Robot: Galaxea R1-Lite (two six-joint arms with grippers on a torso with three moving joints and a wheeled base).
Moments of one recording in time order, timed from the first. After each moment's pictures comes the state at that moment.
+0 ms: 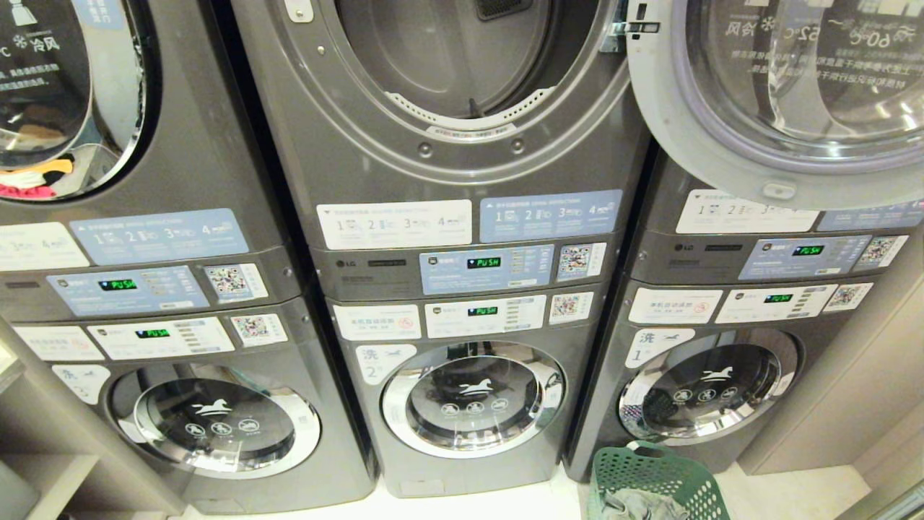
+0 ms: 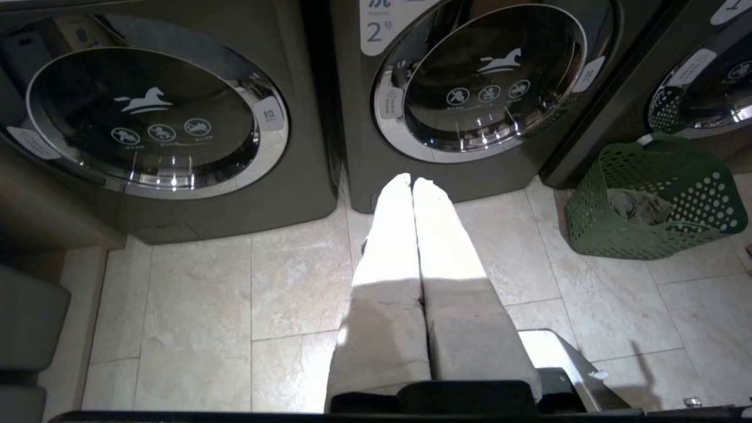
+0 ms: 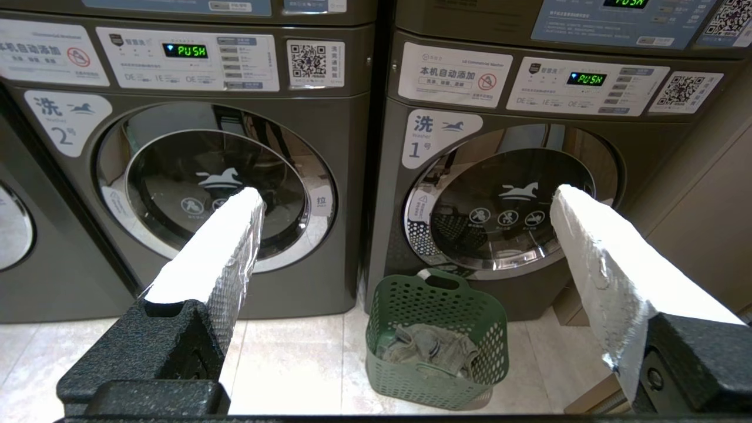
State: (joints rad) left arm -0.07 0.31 -0.01 0.03 0.00 0.02; right arm -0.01 0.00 0.00 0.02 0.02 -0.08
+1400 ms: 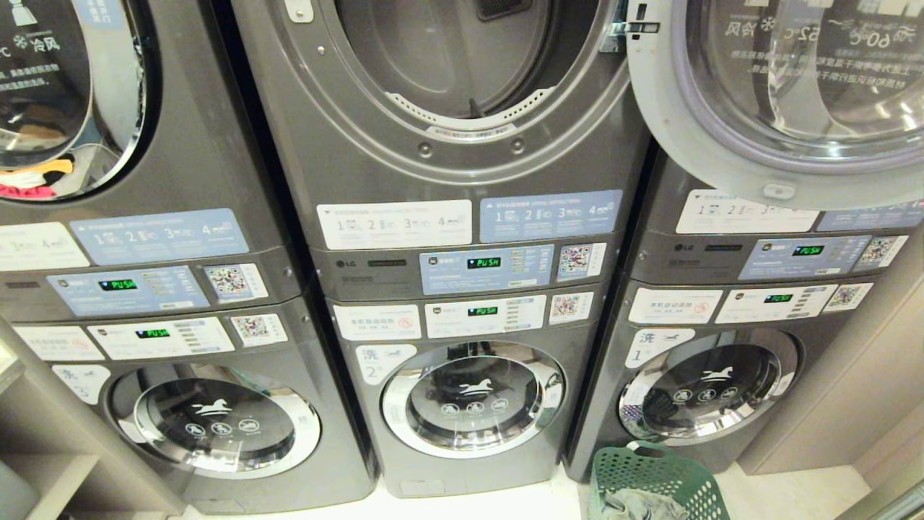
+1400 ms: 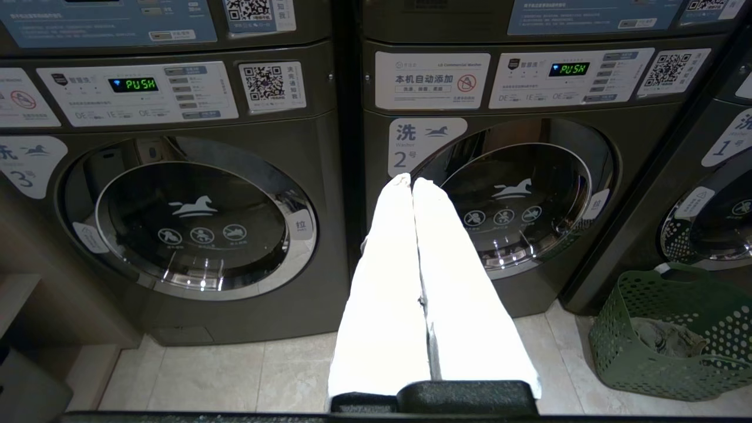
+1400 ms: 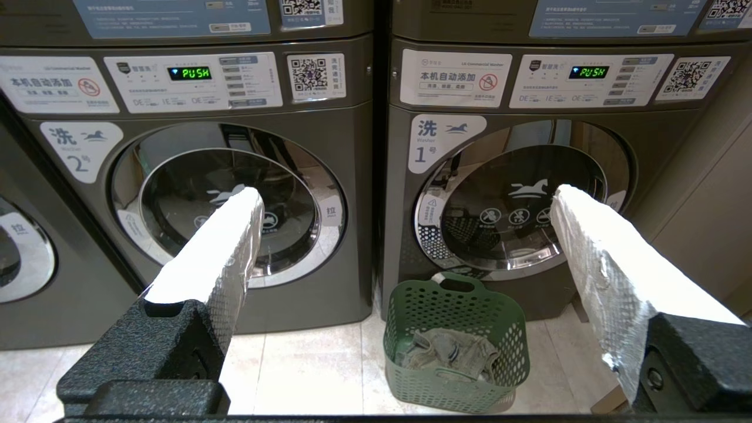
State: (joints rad) left arm 0.00 0.01 0.00 0.00 0.00 0.01; right arm -0.01 0.00 0.00 0.00 0.01 -0.01
